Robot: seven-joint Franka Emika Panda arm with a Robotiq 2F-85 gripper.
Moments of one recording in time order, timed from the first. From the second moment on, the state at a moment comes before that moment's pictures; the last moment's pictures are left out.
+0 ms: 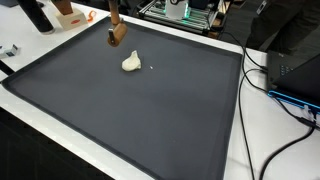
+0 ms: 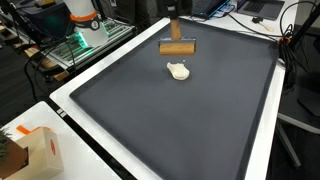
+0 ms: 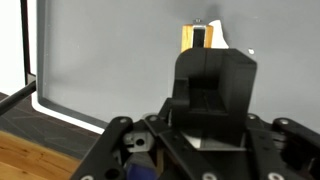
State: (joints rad) arm 0.01 -0.13 -0.01 -2.27 -0.15 2.38 -0.28
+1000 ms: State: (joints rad) arm 0.01 -0.19 -0.03 -2.28 -0.03 2.29 -0.21
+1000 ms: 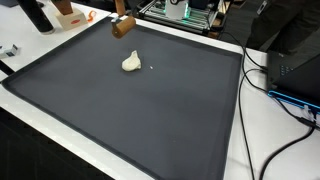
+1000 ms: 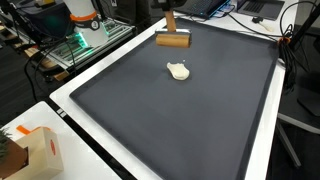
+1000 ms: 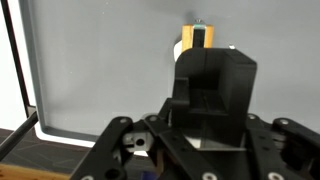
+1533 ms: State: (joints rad) arm -0.01 -0.08 -0.13 -2.18 0.33 2.18 -0.36
